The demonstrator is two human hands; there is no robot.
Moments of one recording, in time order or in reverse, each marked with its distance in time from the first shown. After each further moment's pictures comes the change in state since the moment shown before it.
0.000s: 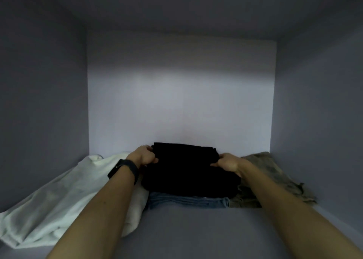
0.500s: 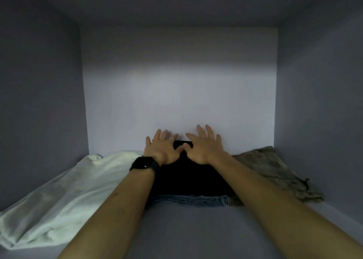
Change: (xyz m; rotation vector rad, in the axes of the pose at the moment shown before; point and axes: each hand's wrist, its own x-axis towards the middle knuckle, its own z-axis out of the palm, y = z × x) left_hand -0.007 0.033 0.058 0.785 0.136 0.292; right_hand -0.010 -0.058 0.046 -0.685 0.251 -0.307
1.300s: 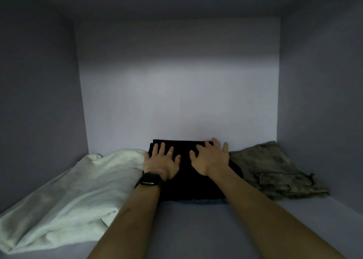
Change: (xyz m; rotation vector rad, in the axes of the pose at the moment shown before) left_hand -0.006 -0.005 0.040 0.059 -0.091 -0.131; right_hand -0.005 0.005 0.040 -0.116 0.047 0.128
